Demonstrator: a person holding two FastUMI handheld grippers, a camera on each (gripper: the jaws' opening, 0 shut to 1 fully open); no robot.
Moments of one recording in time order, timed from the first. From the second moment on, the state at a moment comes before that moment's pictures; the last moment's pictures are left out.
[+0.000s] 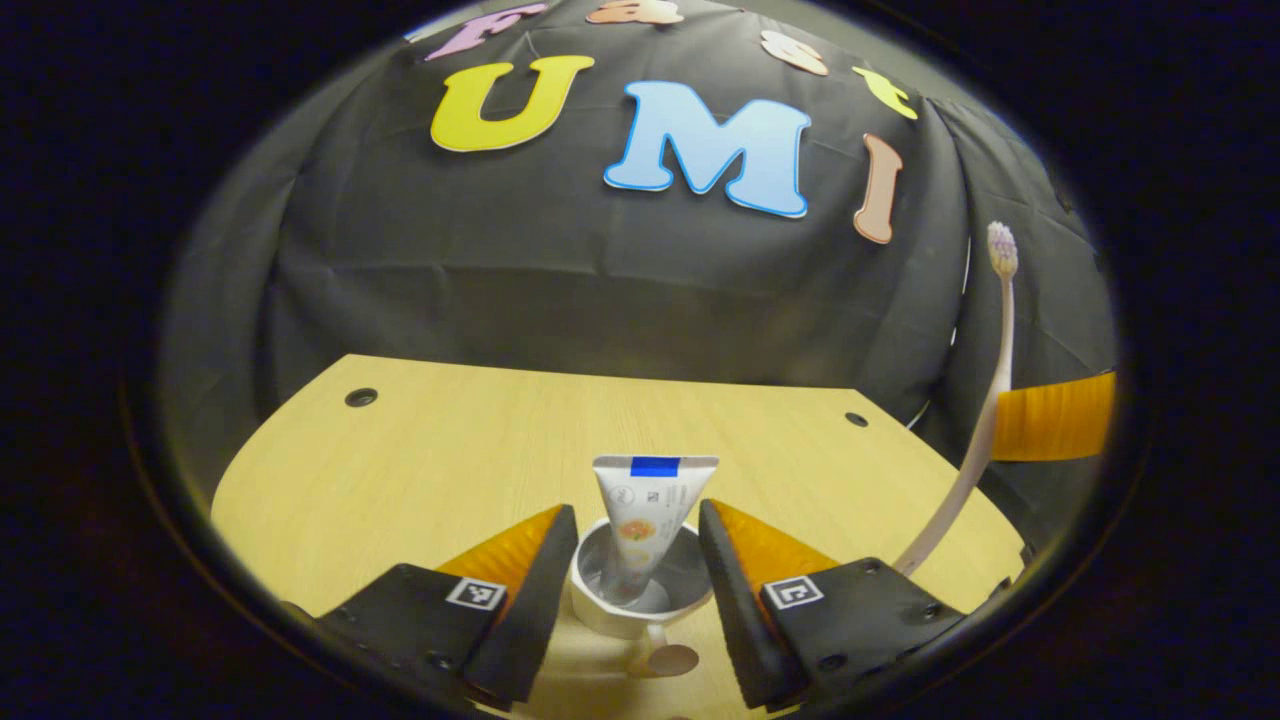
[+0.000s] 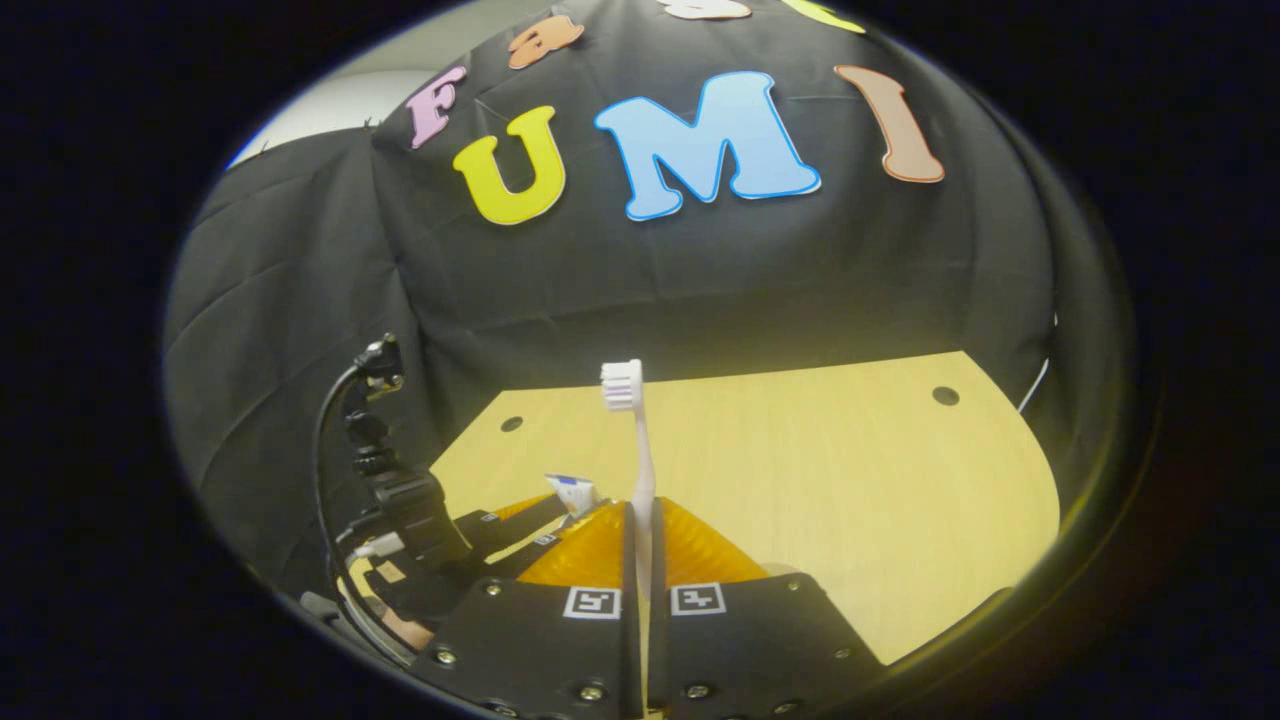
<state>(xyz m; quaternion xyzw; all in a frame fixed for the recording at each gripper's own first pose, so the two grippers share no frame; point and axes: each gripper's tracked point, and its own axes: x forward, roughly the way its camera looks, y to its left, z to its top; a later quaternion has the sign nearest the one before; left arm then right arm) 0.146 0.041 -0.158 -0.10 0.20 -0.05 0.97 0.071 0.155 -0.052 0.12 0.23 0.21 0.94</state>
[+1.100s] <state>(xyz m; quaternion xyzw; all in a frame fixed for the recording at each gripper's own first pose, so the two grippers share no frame) 0.068 0.041 -0.179 -0.14 0.28 -0.08 0.95 0.129 0.238 -0.086 0.08 0.19 0.27 0.94</state>
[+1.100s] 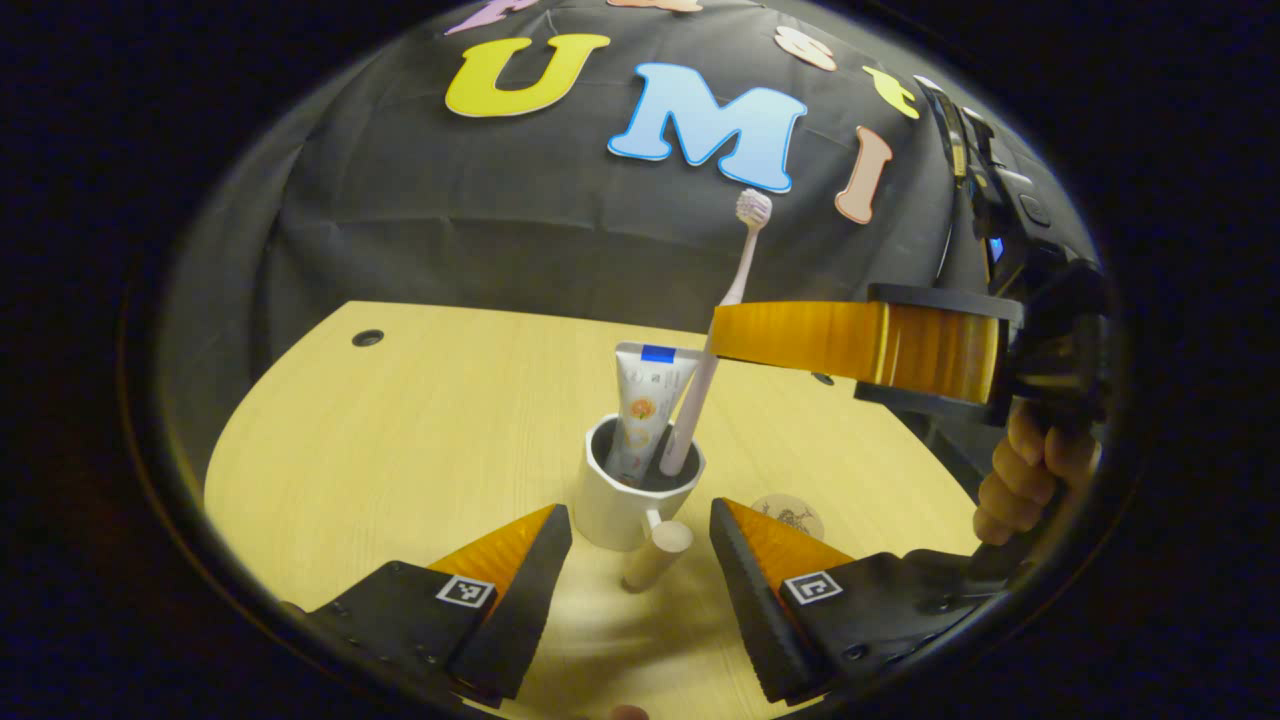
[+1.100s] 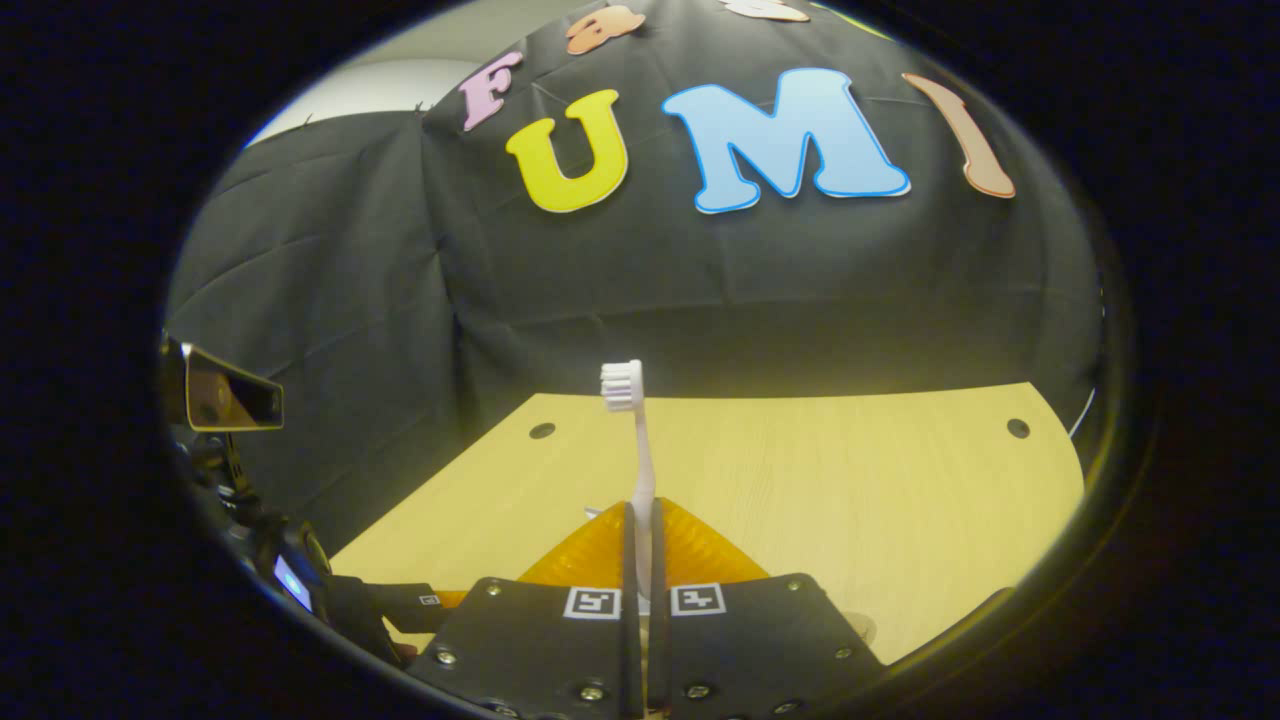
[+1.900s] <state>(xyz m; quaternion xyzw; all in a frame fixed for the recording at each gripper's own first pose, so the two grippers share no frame) 0.070 0.027 -0.197 -0.15 0.31 -0.08 0.94 0.115 0.224 -0.102 0.08 0.24 0.26 0.93</state>
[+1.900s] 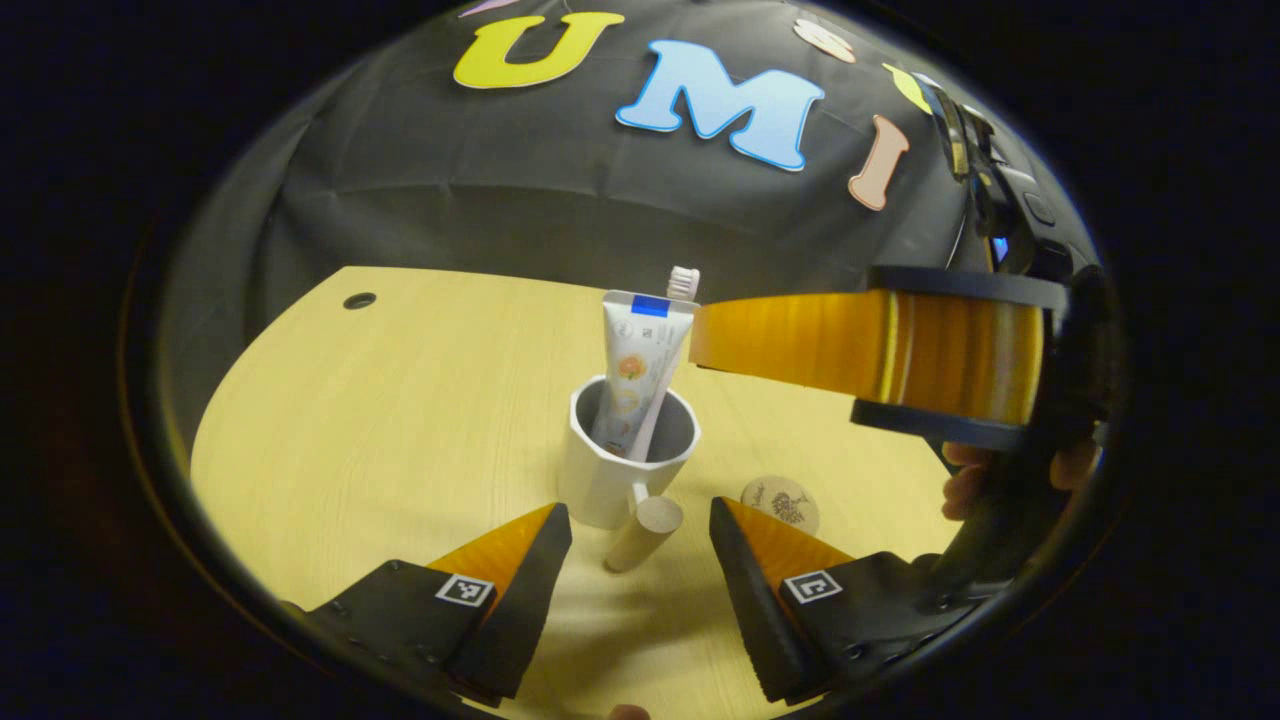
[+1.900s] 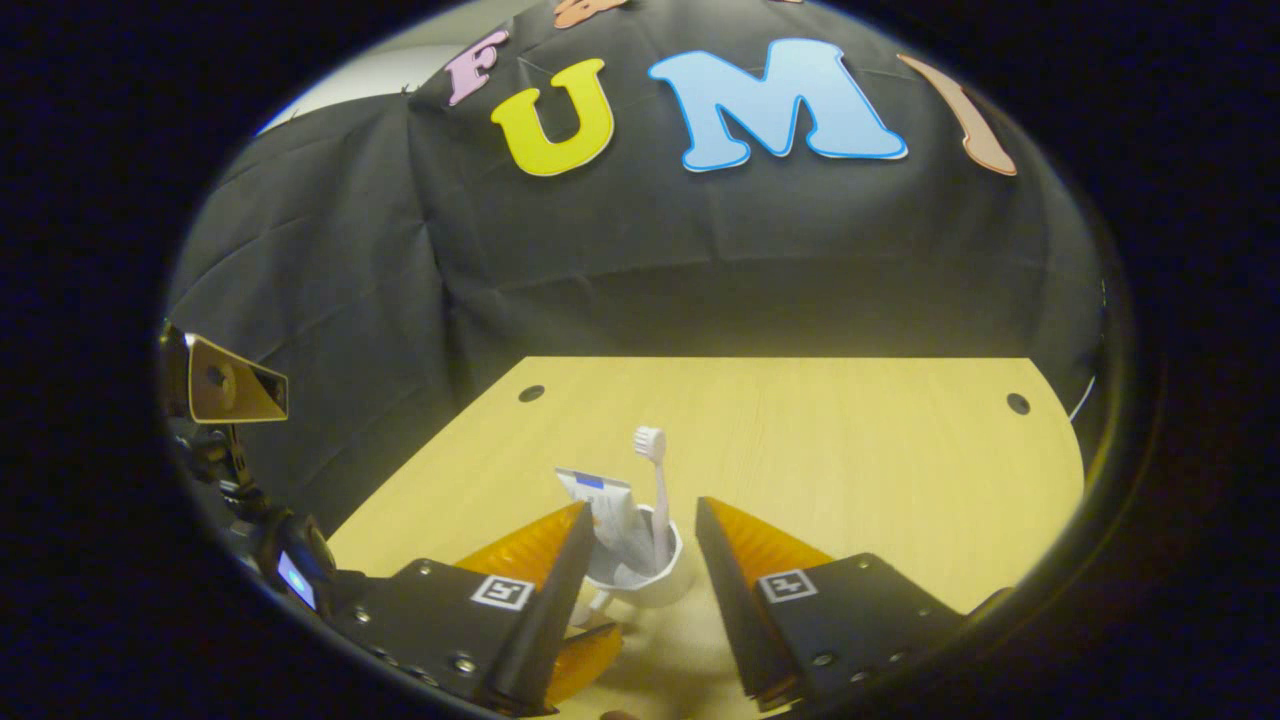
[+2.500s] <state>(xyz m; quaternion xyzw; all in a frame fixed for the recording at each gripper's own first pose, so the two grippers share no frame) 0.084 0.020 -0.215 -0.14 0.37 -0.04 0.92 0.106 0.135 -0.076 0.07 0.21 0.18 0.96</state>
